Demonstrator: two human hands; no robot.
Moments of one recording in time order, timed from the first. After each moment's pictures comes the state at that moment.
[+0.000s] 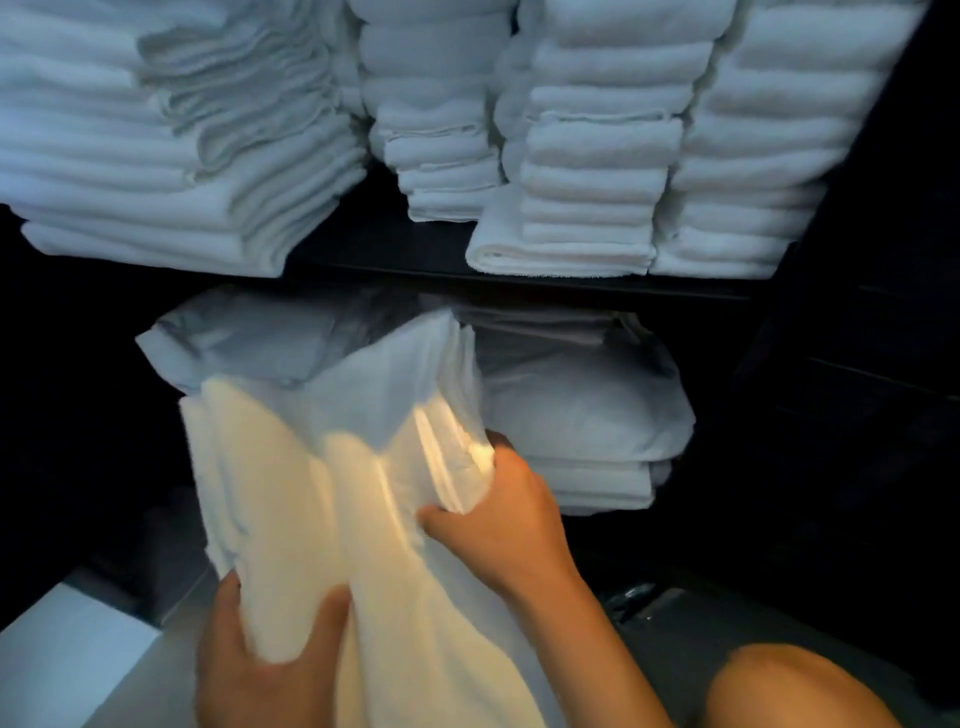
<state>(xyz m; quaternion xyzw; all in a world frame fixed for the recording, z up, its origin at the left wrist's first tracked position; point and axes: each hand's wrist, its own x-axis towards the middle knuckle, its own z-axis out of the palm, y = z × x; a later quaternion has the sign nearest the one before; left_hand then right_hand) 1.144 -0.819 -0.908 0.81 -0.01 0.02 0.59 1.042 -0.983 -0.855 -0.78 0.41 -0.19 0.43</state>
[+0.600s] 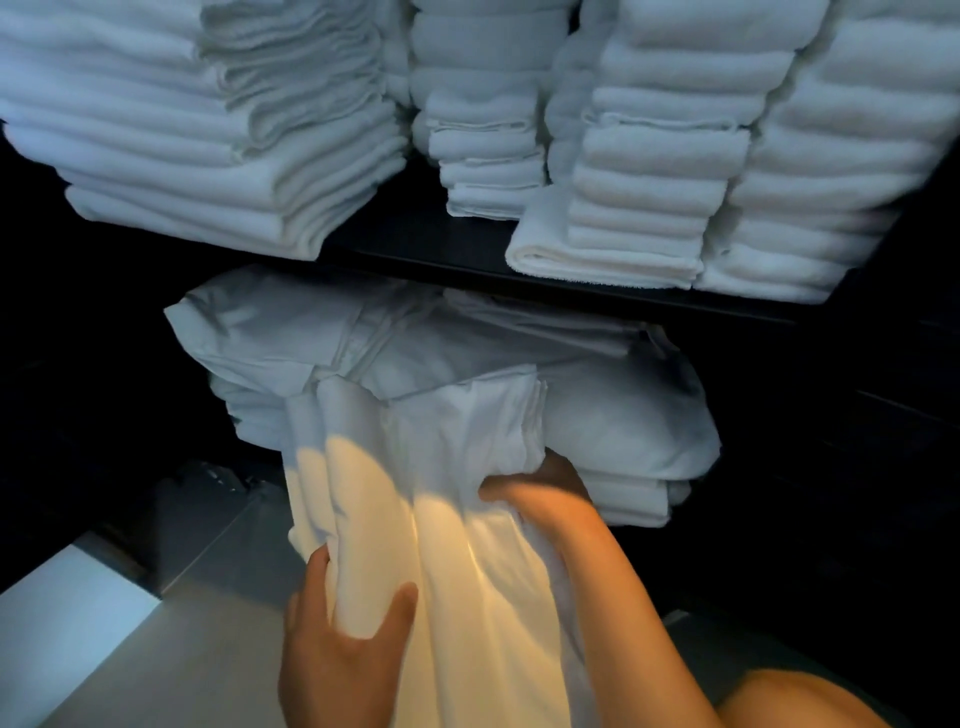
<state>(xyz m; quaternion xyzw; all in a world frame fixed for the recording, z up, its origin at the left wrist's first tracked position) 1.107 -0.824 -0.953 0.85 -0.06 -0.03 0.52 1.060 -1.048 -0.890 -0.65 0.48 -0.08 0.58</state>
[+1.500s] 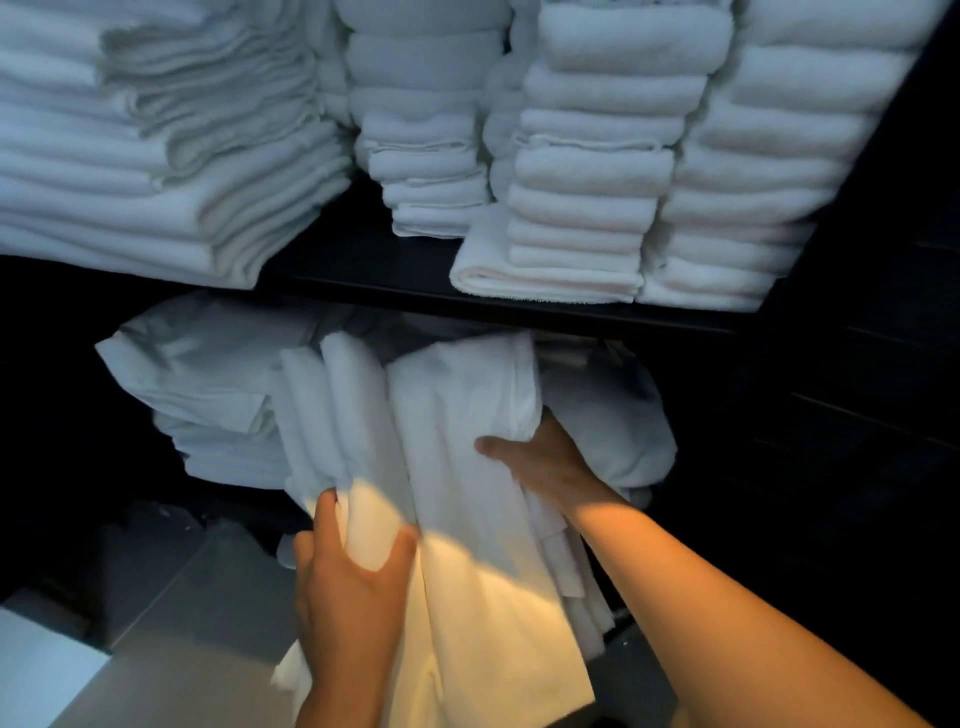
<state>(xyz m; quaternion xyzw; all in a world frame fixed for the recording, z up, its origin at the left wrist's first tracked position) 1.130 -0.897 -0.922 0.87 -0.13 -0.07 0.47 1.060 -1.119 -0.888 -0.70 0.45 -0.15 0.54</state>
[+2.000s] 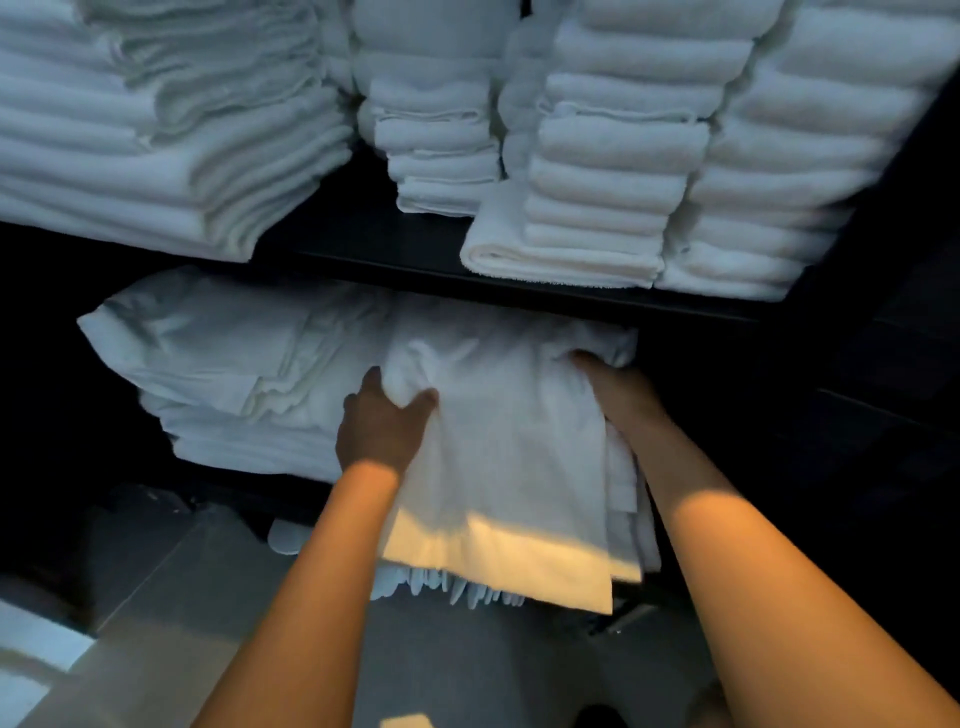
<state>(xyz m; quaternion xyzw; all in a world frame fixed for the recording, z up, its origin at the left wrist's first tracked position) 1.221 -1.004 -0.885 0.85 -0.22 -0.15 0.45 1.039 -1.190 -0.849 -0.63 0.58 -0.22 0.47</state>
